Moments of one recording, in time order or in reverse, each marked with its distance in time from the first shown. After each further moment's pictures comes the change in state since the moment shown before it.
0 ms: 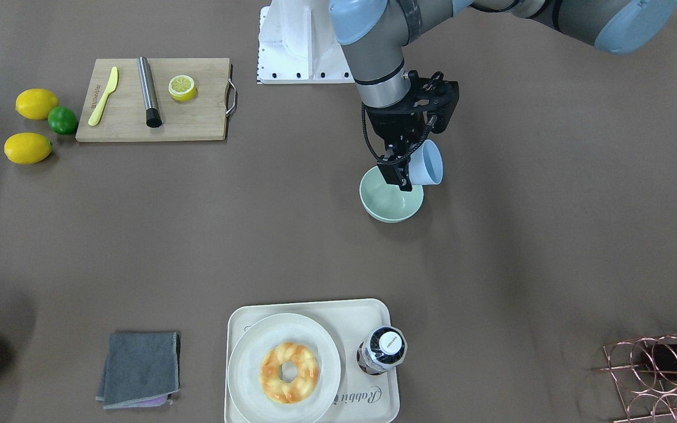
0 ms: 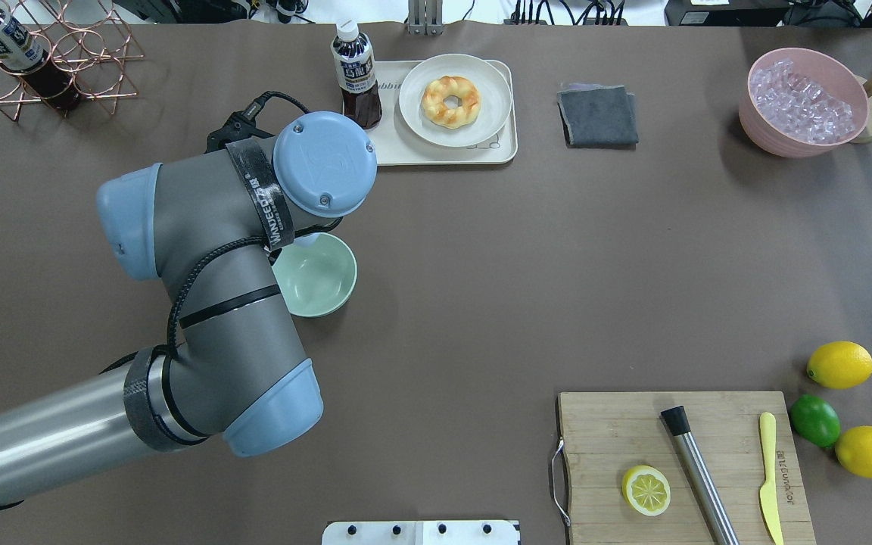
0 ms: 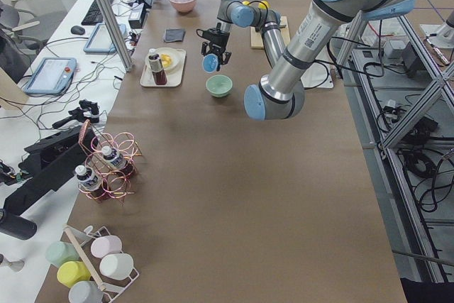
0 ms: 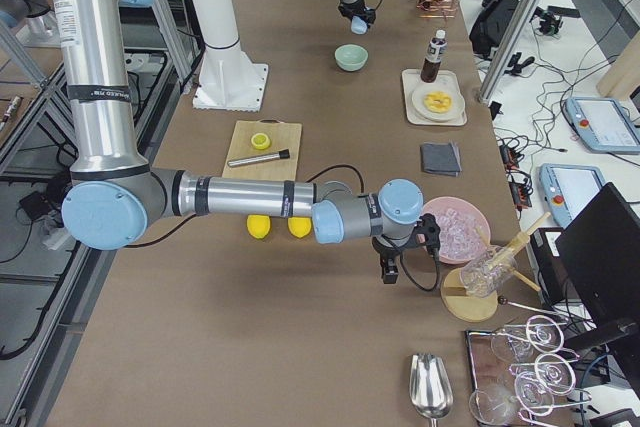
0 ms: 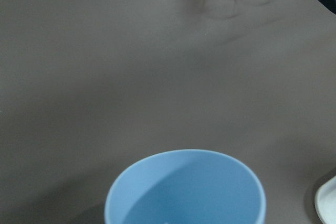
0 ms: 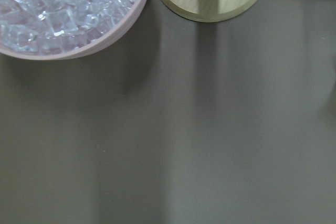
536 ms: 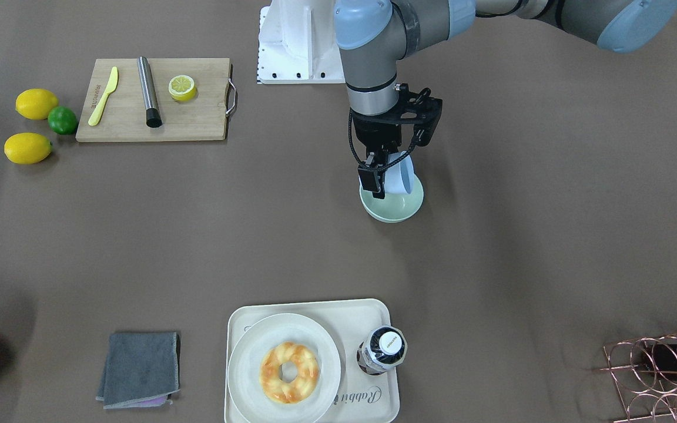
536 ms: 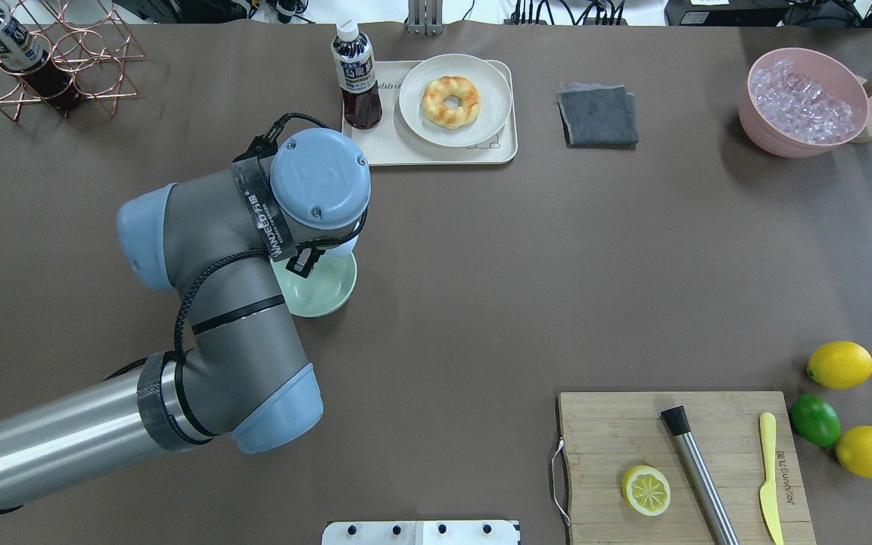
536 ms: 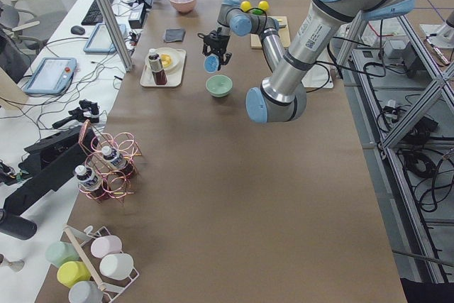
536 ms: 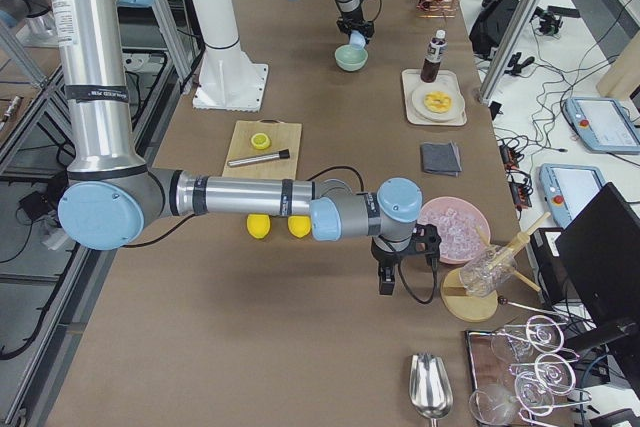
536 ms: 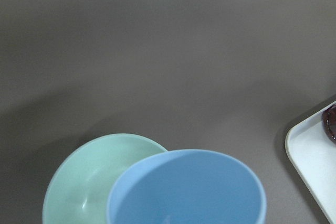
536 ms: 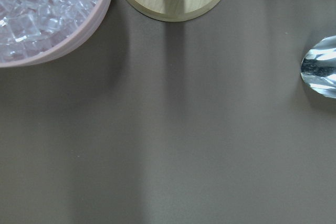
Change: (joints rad) left arm 0.013 0.031 0.052 -0.233 -0.072 -0.054; right arm 0.012 -0.003 0.012 -0.039 -0.090 0.048
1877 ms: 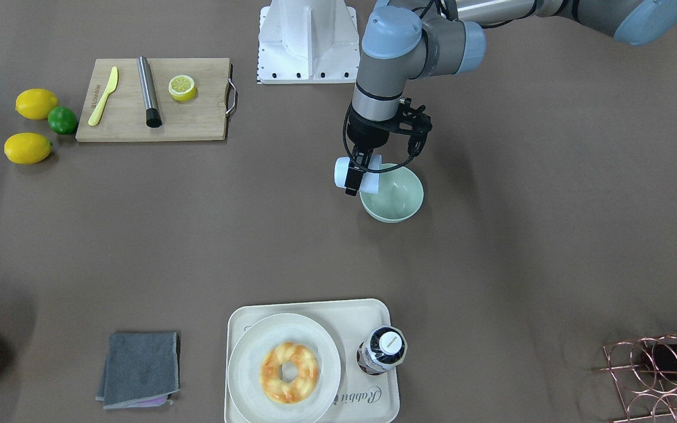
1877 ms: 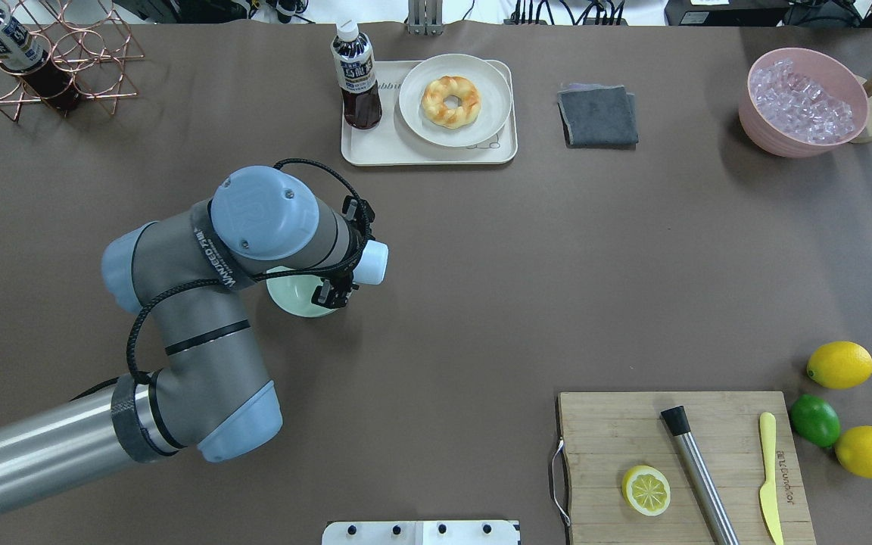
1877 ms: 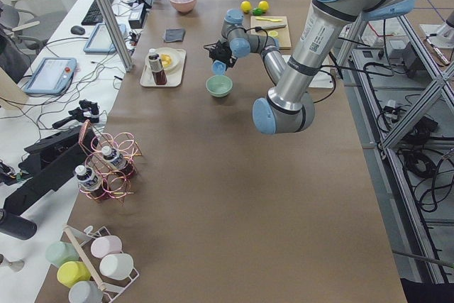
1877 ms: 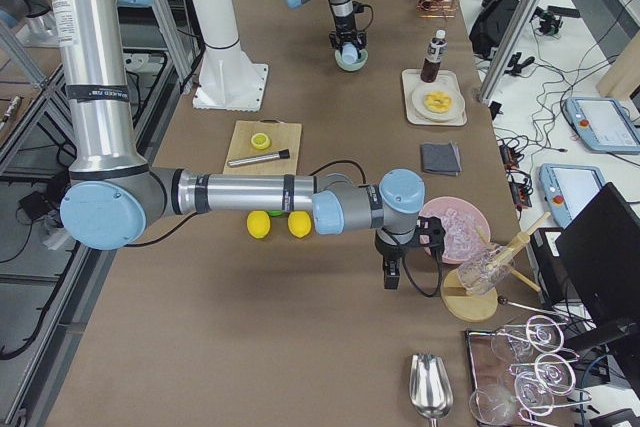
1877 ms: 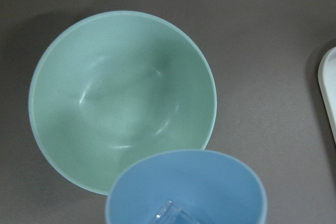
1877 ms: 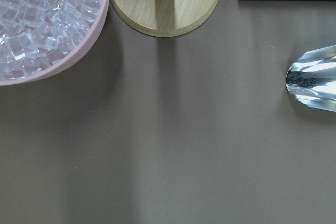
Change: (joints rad) left arm 0.018 0.127 0.033 -0.456 -0.155 -0.193; right arm 0.005 0.010 0.024 -0.009 -0.009 0.005
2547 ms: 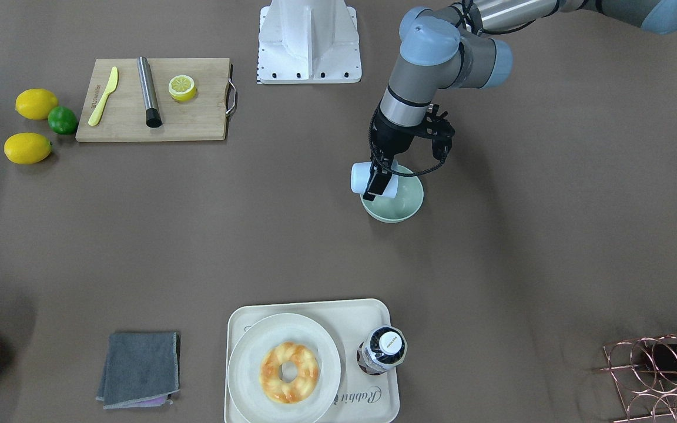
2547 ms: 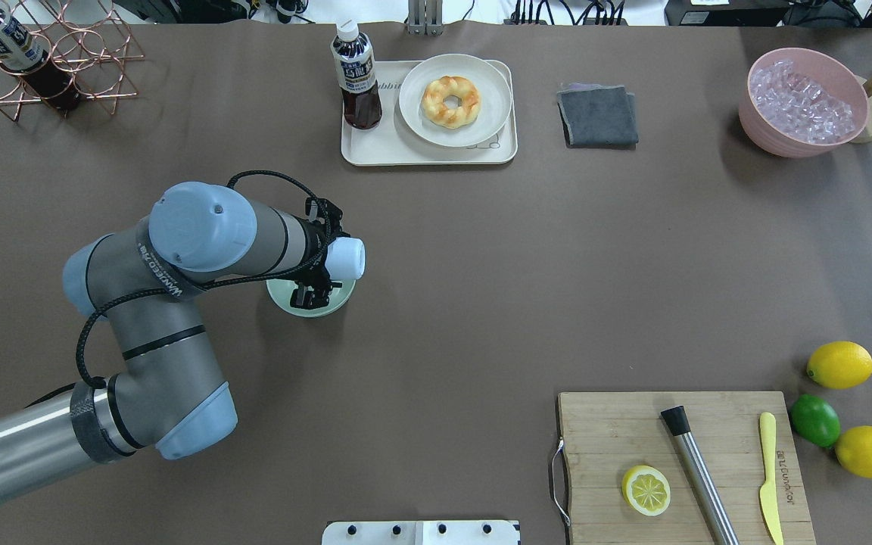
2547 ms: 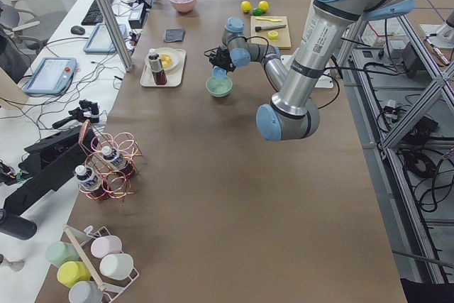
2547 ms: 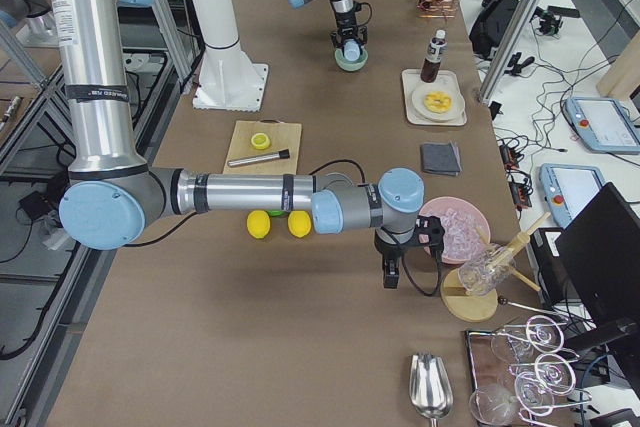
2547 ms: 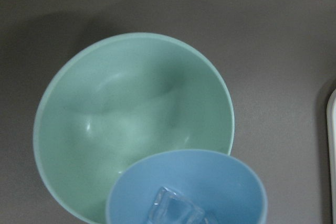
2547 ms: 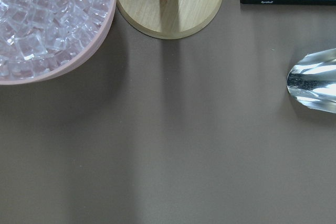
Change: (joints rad) left arm -0.019 0.112 -0.005 -0.207 -0.011 -0.152; right arm 0.000 -0.003 0.007 -0.002 0.001 0.000
